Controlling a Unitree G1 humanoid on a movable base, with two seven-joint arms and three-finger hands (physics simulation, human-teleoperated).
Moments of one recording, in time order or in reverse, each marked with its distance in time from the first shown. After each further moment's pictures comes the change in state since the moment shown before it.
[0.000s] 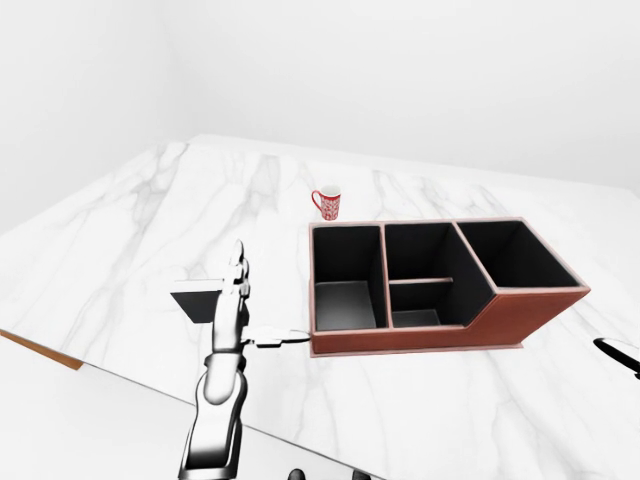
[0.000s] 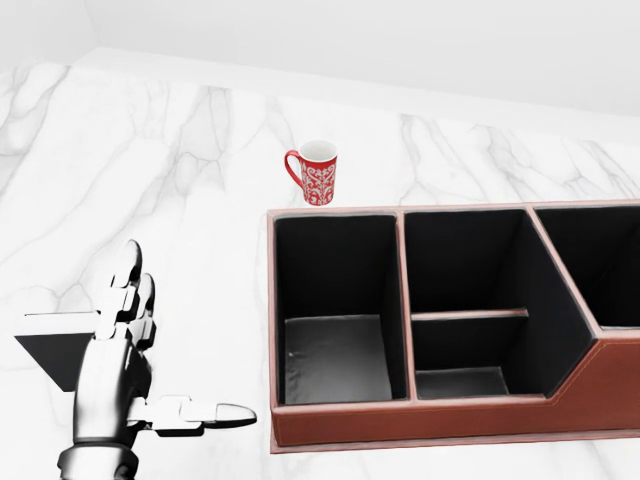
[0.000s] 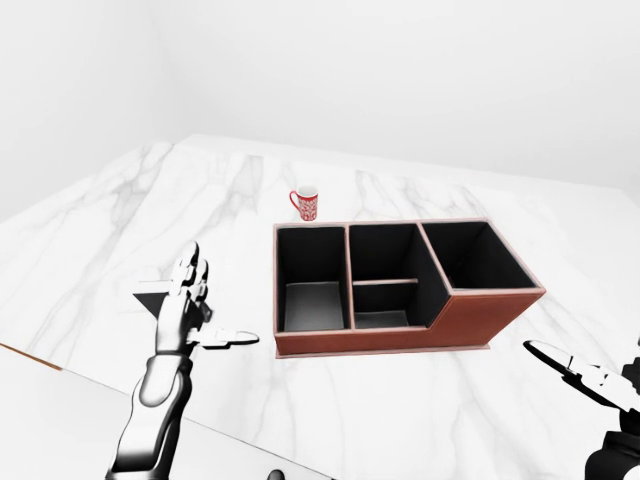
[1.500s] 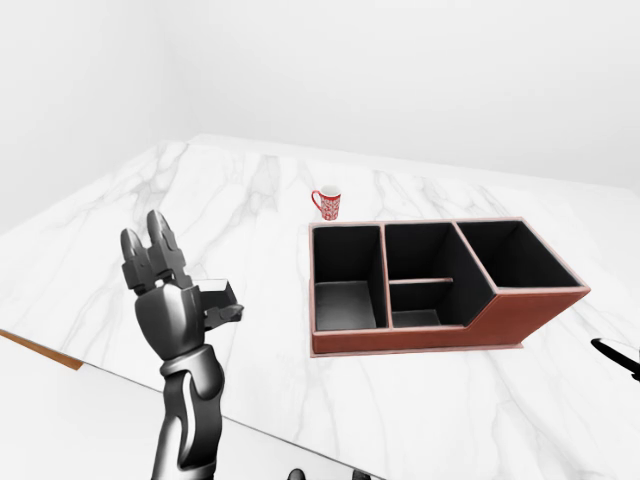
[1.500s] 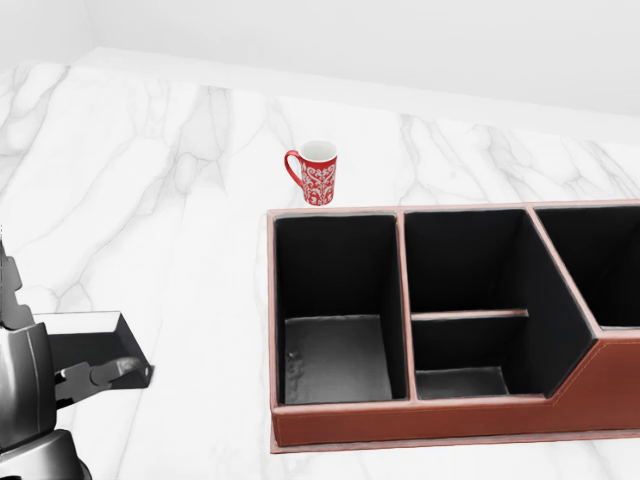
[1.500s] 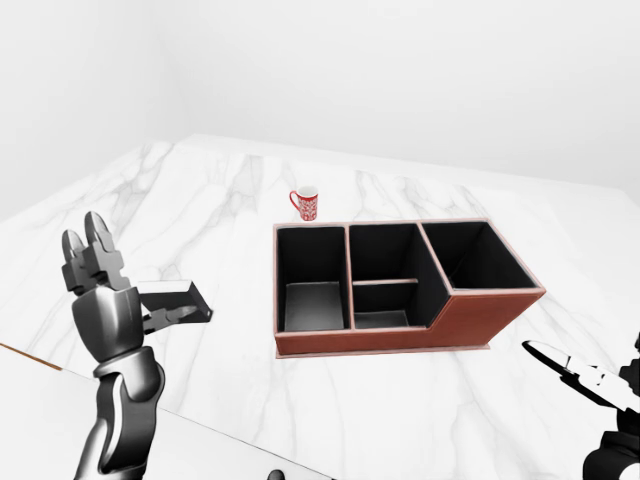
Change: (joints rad) left arm -0.014 0.056 0.086 -0.140 0.877 0.110 0.529; right arm 0.000 -0.001 0.004 0.021 -0.012 0.000 -0.006
